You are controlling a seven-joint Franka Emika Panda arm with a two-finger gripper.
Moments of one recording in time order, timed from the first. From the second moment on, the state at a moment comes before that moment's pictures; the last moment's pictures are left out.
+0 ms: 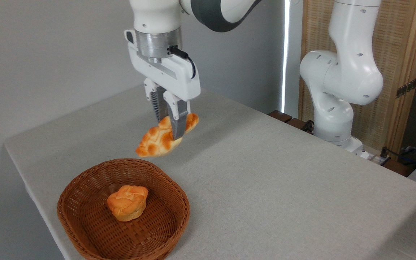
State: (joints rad) arm -0.18 -0.21 0.01 -2.04 -0.12 1.87 0.63
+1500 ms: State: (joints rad) arm -0.17 -0.16 0.01 -1.89 -0.10 1.77 0.62
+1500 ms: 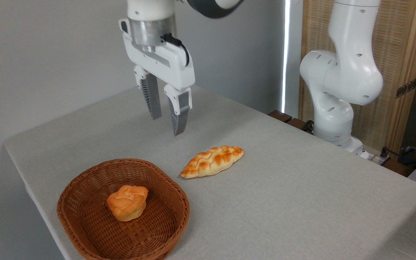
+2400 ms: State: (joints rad) arm -0.11 0.01 -0.01 -1.58 -0.06 1.60 0.62
